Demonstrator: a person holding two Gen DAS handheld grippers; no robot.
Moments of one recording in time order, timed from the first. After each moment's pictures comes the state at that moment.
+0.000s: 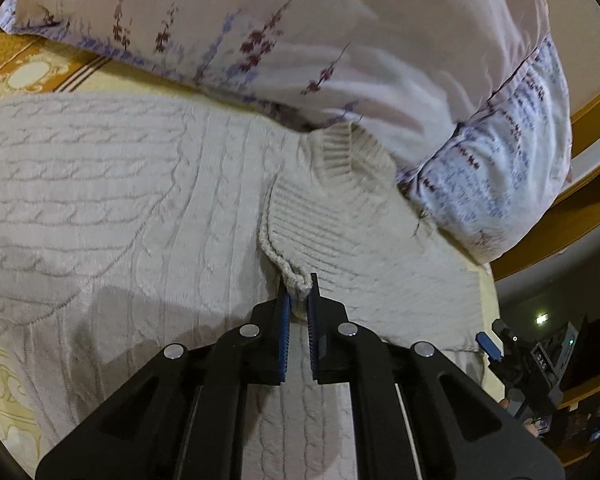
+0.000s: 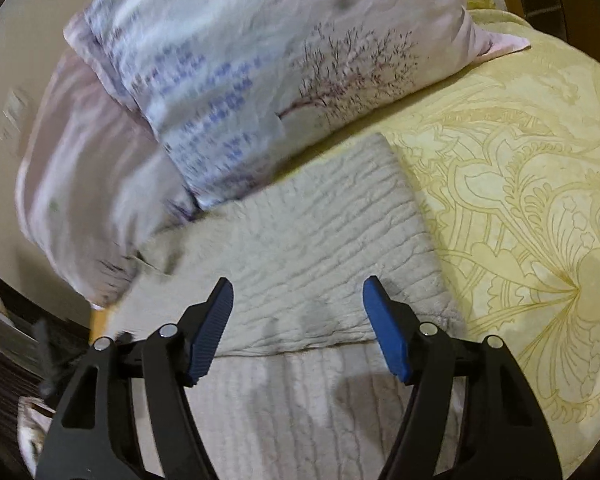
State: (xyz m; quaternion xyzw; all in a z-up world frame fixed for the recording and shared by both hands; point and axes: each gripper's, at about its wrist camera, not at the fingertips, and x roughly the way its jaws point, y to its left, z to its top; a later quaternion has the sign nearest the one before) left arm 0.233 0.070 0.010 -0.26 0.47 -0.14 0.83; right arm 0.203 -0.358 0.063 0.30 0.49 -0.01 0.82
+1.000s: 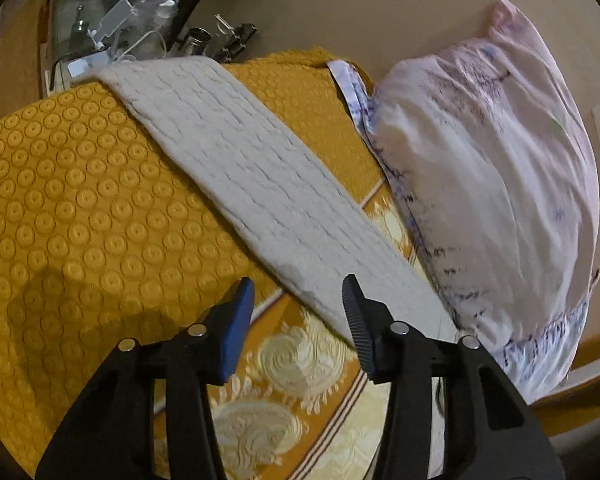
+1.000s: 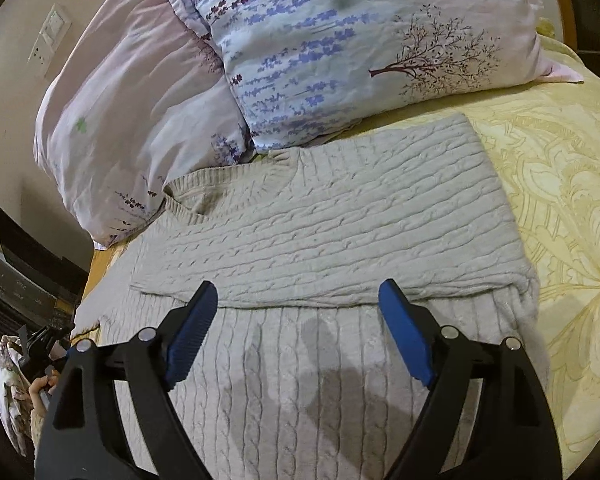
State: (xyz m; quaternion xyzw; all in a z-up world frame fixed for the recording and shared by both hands) left arm 0.105 0.334 0.017 -0.46 0.35 0.12 0.81; right arm 0.198 -0.302 0.085 0.25 0.51 0.06 0.82
